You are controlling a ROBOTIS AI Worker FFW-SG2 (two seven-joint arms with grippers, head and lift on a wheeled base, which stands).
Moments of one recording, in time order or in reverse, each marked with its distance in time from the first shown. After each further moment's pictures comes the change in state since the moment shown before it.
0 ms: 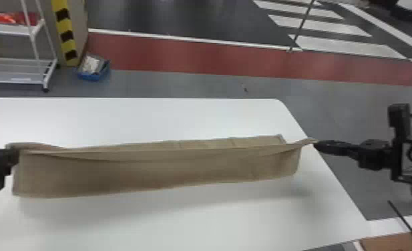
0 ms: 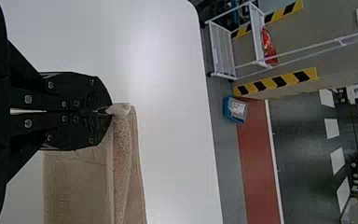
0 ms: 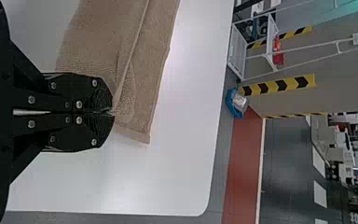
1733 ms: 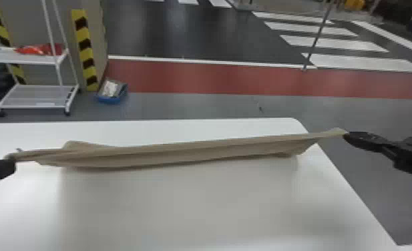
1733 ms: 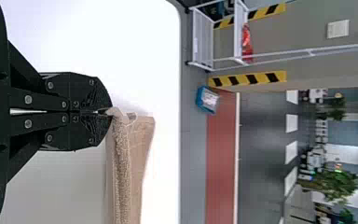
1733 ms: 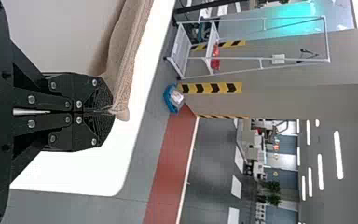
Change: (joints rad) left arm 0.095 0.076 0.218 0.004 0.101 -0.183 -0.195; right arm 0.003 -0.063 -0.030 0.055 -0.253 -0.234 -0.087
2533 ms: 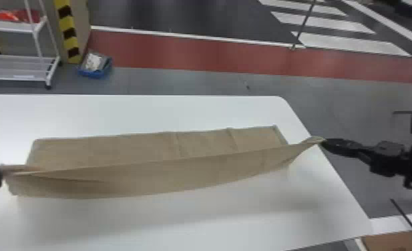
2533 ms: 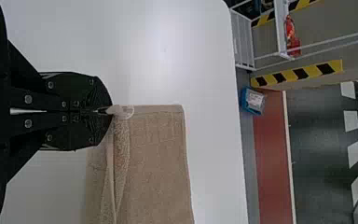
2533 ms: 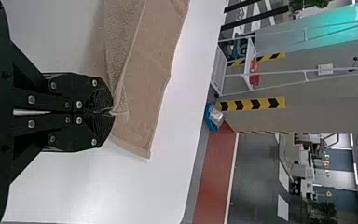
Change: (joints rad) left arm 0.050 -0.051 -0.089 -0.079 -0.119 0.177 0.011; right arm 0.139 0.031 -0.011 -0.146 0.059 0.133 0.052
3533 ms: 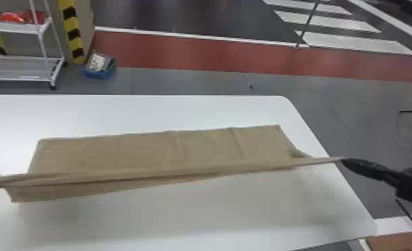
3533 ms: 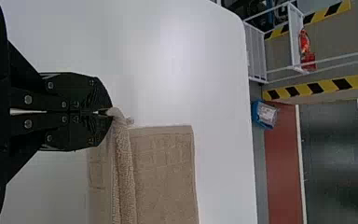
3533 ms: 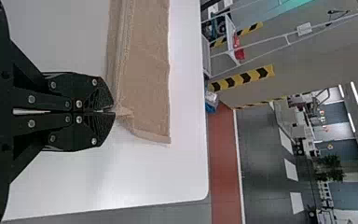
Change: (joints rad) left arm 0.044 0.007 0.064 0.028 -0.001 0.000 -0.013; right arm 0.165 0.074 -0.183 -0.156 -0.069 0.181 -0.023
